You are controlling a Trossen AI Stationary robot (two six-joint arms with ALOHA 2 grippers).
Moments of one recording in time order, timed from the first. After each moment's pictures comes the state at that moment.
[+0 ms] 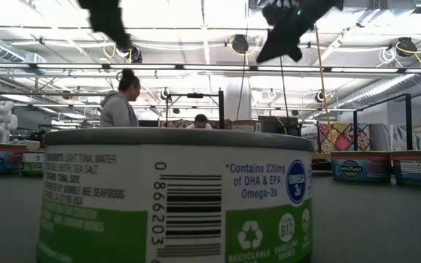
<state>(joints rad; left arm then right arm) -0.16 1.24 1.23 -1.05 -0.24 -0.46 -0.46 1.34 1.31 -0.59 -0.03 0.09</state>
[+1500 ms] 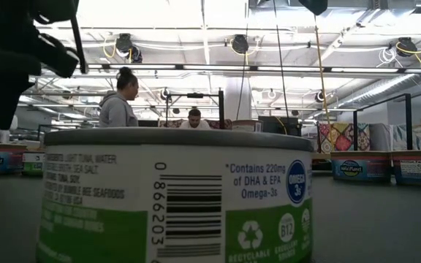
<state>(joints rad) -0.37 1.32 0.82 -1.23 -0.12 -1.17 0.24 1.31 1.31 -0.65 0.40 0.56</state>
